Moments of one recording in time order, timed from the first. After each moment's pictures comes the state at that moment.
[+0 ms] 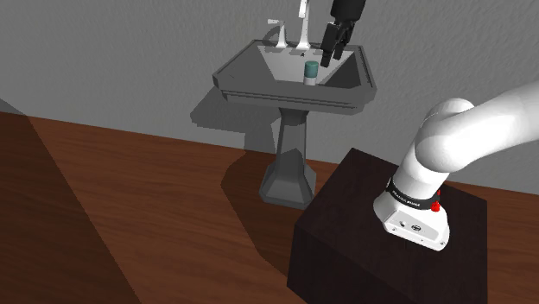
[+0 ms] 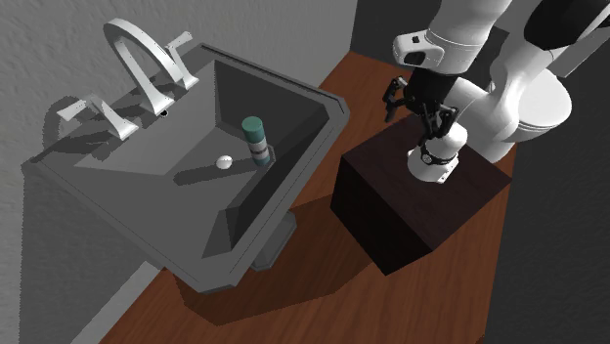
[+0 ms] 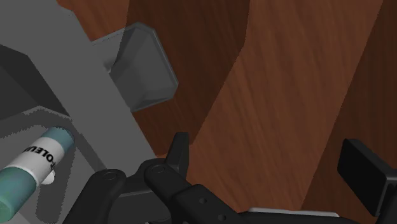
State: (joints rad) arm -0.02 -0.81 -0.04 -2.40 0.03 1.71 -0.10
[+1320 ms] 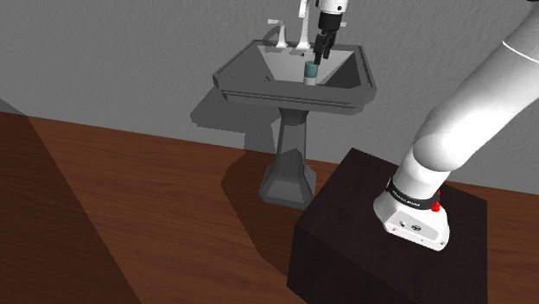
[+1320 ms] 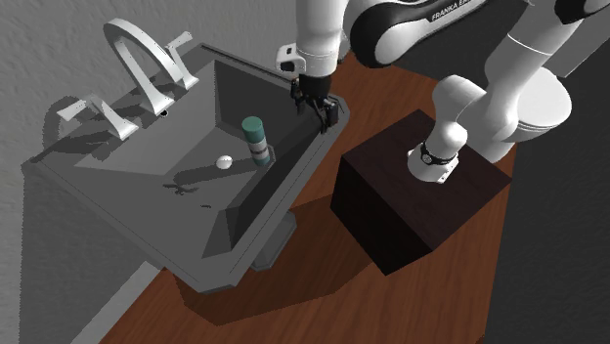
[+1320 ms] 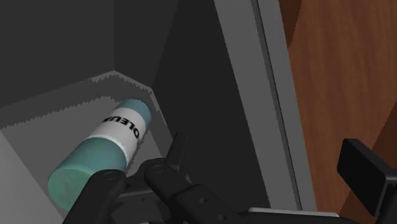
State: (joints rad) arm -0.07 -0.25 -0.35 -2.11 -0.03 1.91 -0.51
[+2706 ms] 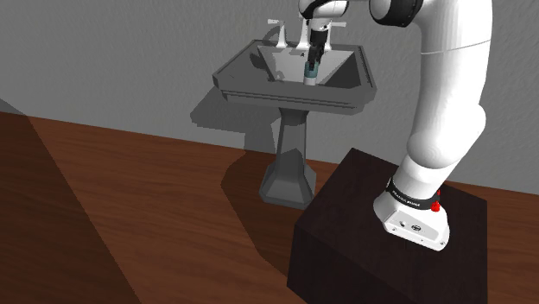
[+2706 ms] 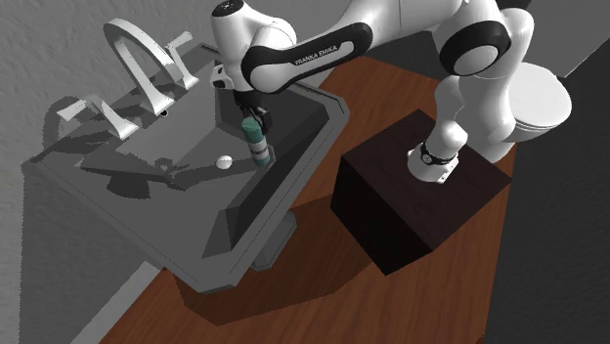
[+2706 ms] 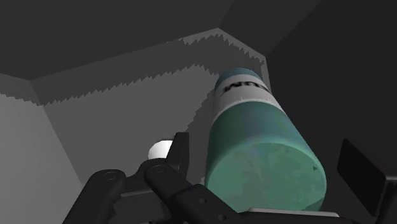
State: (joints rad) arm -0.21 0.39 -0.45 -1.57 0.19 1.92 -0.85
